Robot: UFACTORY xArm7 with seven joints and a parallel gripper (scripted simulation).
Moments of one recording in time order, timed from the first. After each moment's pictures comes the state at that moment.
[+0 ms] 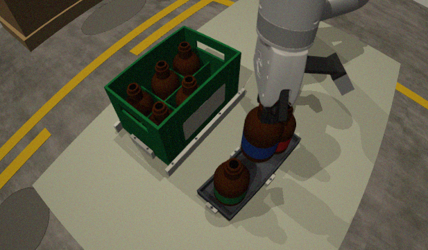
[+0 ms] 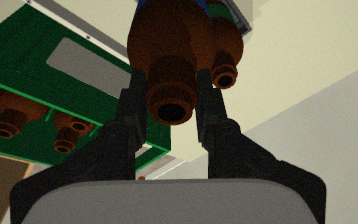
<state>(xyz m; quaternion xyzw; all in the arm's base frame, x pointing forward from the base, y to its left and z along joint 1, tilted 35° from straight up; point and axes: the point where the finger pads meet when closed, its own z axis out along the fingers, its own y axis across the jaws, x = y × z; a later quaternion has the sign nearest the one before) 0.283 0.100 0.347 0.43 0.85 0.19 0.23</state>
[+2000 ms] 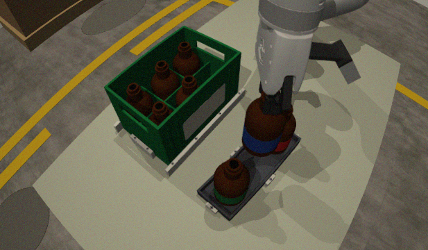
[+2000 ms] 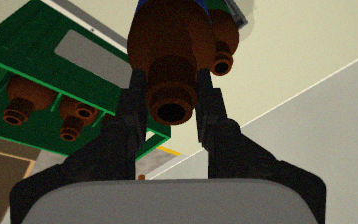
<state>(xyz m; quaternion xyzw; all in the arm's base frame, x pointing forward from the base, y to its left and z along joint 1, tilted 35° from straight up) 0.269 0.097 0.368 0.43 0.85 0.19 0.23</state>
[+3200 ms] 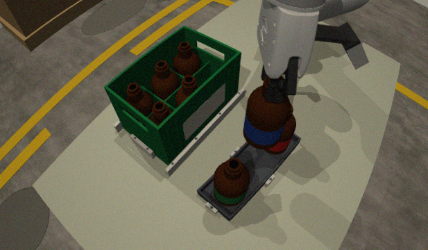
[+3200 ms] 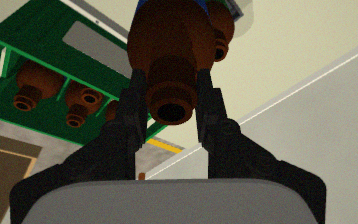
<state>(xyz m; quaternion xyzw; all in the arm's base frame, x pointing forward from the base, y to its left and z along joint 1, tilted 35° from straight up) 0.251 0.093 0.394 0.43 0.85 0.19 0.23</state>
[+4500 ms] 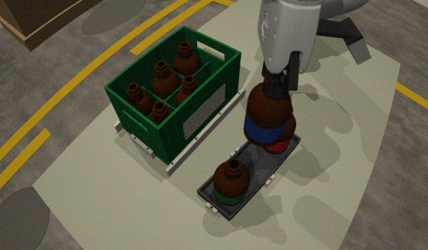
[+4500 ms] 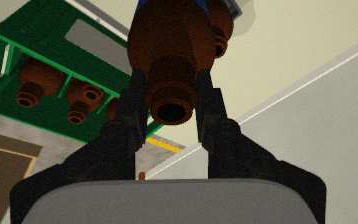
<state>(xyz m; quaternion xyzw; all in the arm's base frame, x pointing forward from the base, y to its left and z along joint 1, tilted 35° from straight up) 0.247 0.092 0.401 0.43 0.85 0.19 0.23</state>
